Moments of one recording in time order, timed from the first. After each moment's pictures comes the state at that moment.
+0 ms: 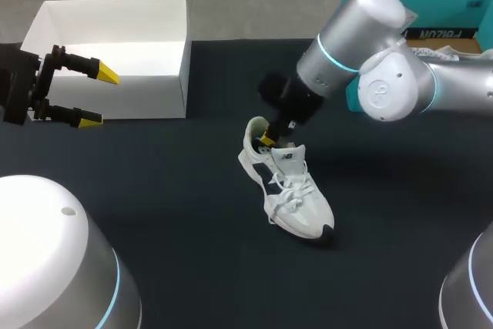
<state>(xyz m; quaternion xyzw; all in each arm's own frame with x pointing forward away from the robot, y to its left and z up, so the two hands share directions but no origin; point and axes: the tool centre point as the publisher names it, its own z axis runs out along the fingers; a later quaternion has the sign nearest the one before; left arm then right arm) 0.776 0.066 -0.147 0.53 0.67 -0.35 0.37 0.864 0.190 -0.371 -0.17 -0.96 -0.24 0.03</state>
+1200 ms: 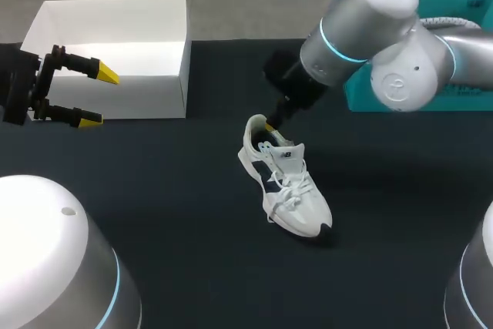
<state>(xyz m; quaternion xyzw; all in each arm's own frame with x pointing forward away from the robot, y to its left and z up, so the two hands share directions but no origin) 0.776 0.066 -0.147 0.53 0.67 -0.35 0.37 0.871 0.170 -0.311 -0.28 -0.94 -0.20 -0.06</state>
